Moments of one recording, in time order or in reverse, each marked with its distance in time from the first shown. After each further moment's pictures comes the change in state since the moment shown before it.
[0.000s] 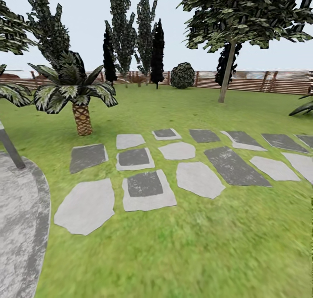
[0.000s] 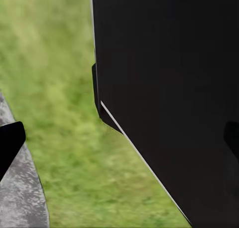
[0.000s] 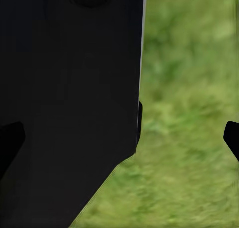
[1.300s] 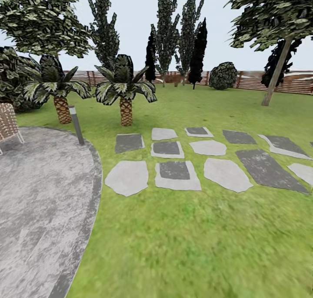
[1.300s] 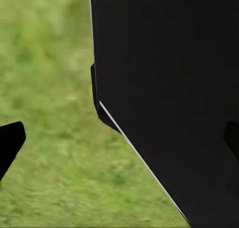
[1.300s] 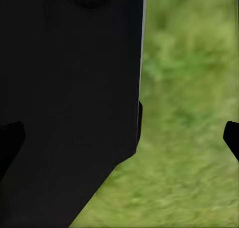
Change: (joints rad) left arm 0.000 -0.002 0.000 0.000 0.000 0.000 -0.001; right arm 0.000 0.000 0.000 0.000 0.000 -0.001 0.000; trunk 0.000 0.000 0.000
